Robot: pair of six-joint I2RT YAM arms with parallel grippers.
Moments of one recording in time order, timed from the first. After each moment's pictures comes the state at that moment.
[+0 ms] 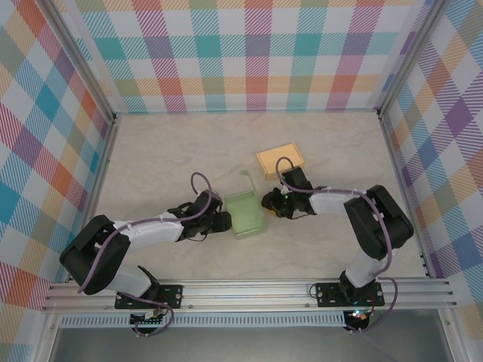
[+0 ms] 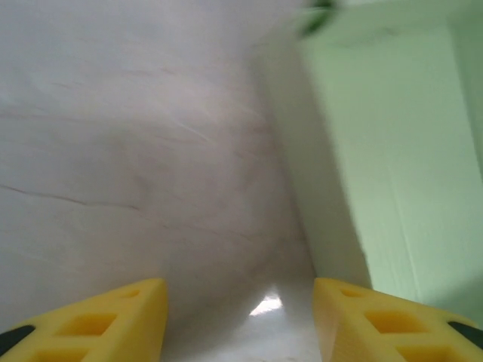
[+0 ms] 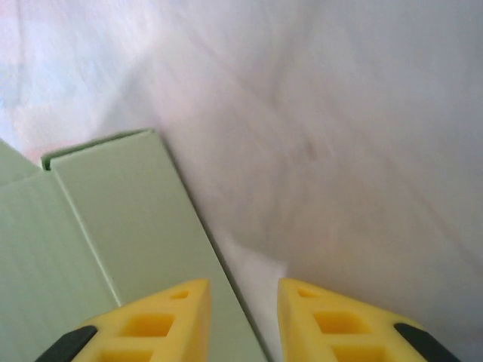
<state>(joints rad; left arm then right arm) -0.76 1.42 0.59 -0.15 -0.04 -0.76 0.50 1.72 0.80 -0.04 -0.45 0.95</state>
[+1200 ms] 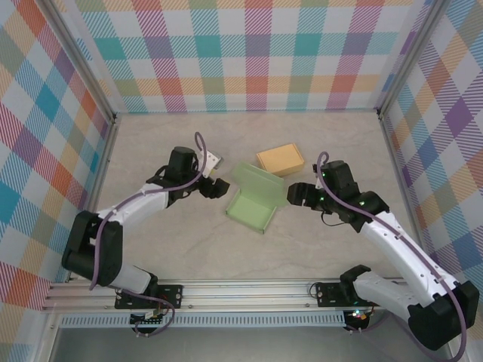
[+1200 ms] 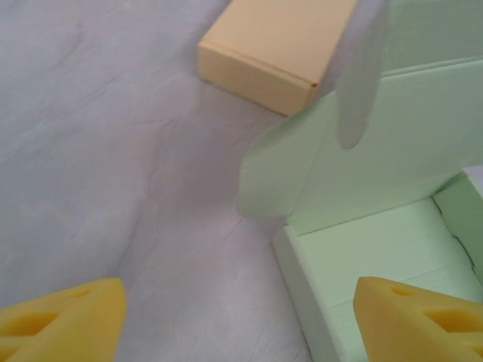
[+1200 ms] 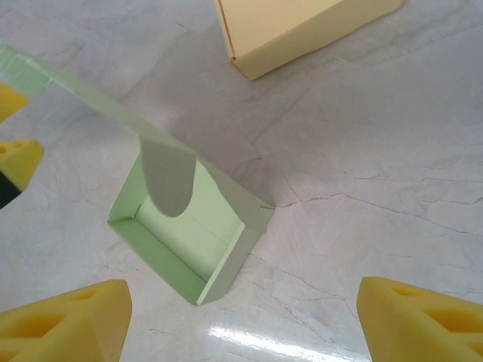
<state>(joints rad) -0.36 1.49 0.91 -0.13 0.42 0.24 0.48 0.98 0.88 -0.72 -0.12 0.56</state>
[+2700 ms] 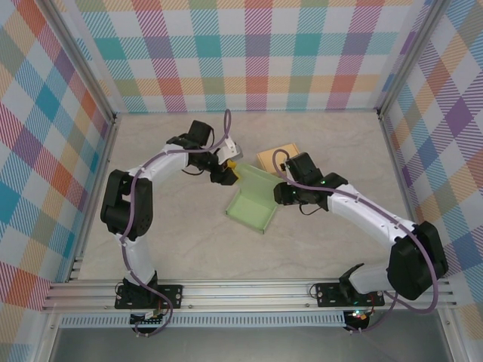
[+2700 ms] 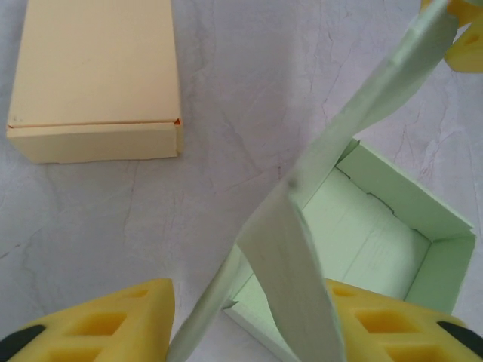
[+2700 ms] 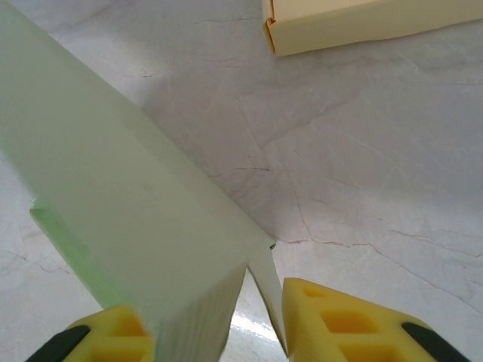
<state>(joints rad) -0.37 1.91 1.46 -0.65 0.77 0.75 0.60 1.36 0.98 -0.62 -0.05 0.39</state>
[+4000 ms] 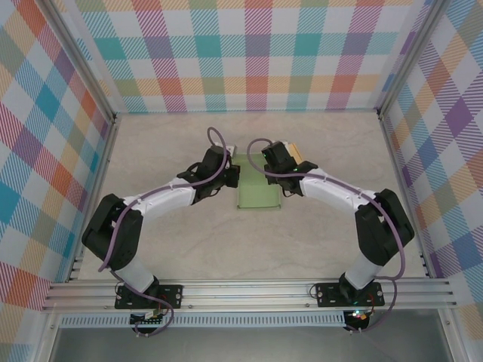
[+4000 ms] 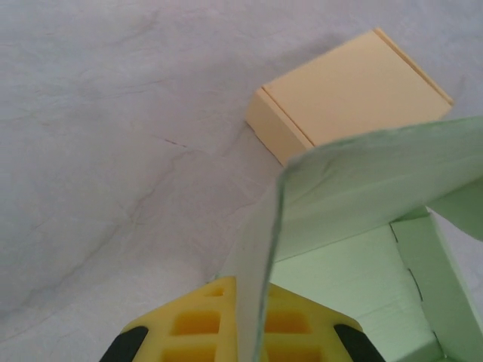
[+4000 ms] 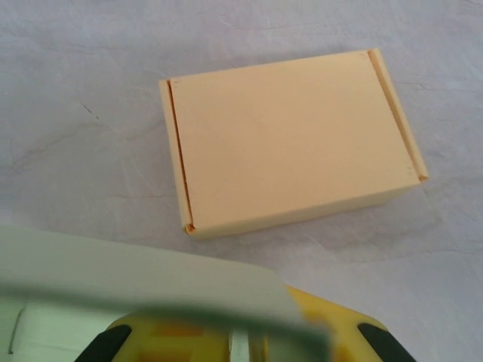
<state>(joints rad) -0.63 1.63 1.05 -0.10 -0.10 -0.38 0.66 1.66 1.17 -0.40 0.37 0.36</state>
